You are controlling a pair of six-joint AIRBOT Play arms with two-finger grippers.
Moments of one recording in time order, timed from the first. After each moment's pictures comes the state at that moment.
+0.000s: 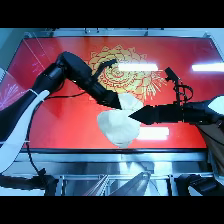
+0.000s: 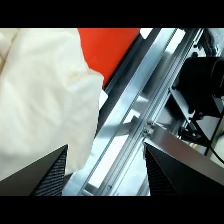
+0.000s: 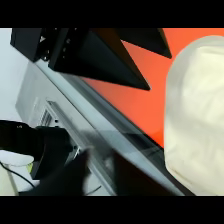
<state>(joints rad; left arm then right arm) -0.41 -1.64 1.55 -2.39 1.53 1.93 0.23 -0.92 0.78 -0.45 1.13 1.14</state>
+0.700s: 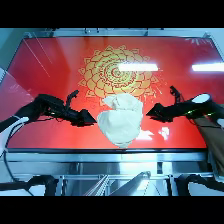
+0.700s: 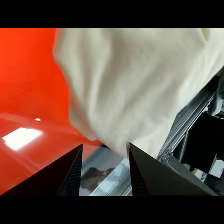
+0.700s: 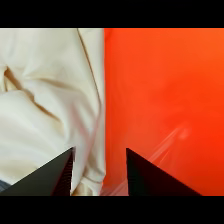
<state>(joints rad) -0.10 -1.55 0.84 -2.59 1.21 2.11 -0.05 -1.45 0.78 -0.62 1.03 1.18</state>
